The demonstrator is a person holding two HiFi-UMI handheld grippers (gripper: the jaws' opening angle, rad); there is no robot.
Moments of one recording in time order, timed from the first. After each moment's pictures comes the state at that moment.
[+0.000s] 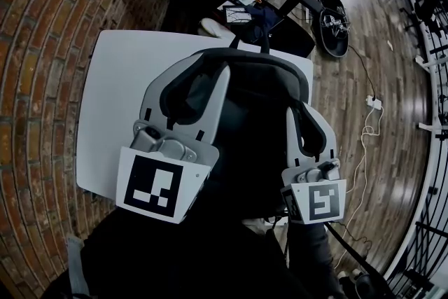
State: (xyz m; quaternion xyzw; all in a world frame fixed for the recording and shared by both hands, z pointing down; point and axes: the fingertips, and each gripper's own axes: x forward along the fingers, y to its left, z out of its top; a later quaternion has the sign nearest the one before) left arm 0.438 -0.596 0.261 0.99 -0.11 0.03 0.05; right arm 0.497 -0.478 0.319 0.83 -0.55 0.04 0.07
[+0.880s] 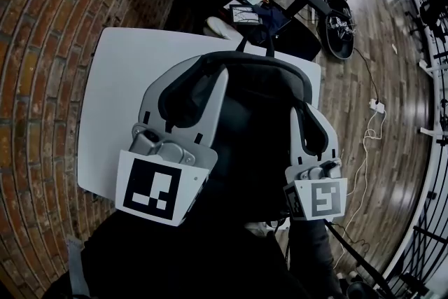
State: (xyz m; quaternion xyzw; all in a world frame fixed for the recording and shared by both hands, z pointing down) left arm 0.434 -0.619 0.276 0.99 -0.12 0.04 0.05; right arm 0.507 -0.494 0.344 0.83 -0.55 0.06 0.07
